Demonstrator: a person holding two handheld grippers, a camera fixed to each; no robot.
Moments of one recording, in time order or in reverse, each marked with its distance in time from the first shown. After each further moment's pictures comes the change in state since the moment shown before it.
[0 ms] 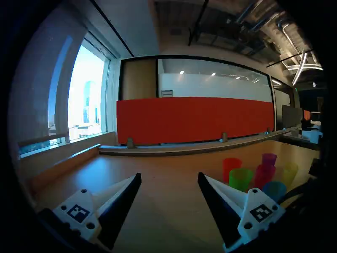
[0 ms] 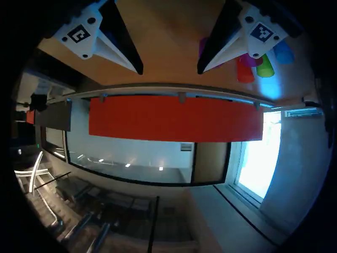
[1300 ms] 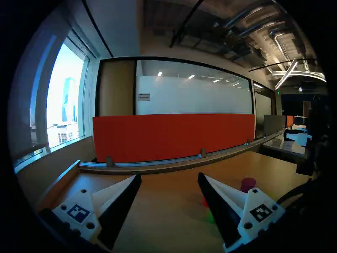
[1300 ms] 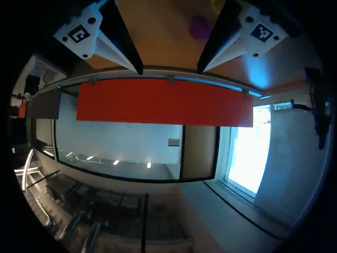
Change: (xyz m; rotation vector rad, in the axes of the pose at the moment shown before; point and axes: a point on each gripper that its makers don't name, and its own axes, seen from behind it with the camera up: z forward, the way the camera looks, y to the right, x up) left arm 0.134 0.017 0.026 -0.223 -0.019 -0.017; right arm 0.115 -0.007 0.021 0.118 -0.003 0.004
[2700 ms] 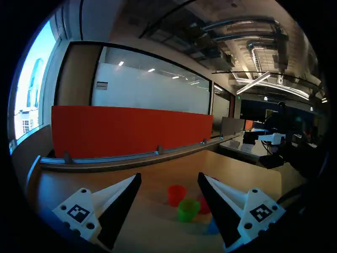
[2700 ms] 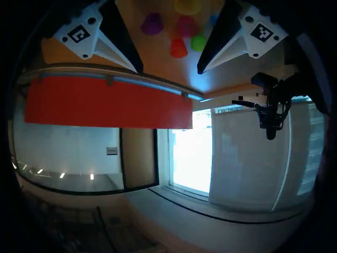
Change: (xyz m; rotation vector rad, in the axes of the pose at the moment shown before) left arm 0.010 0.032 0.018 -0.419 -0.058 -0.078; right arm 0.028 -0.090 0.002 0.558 -0.076 0.035
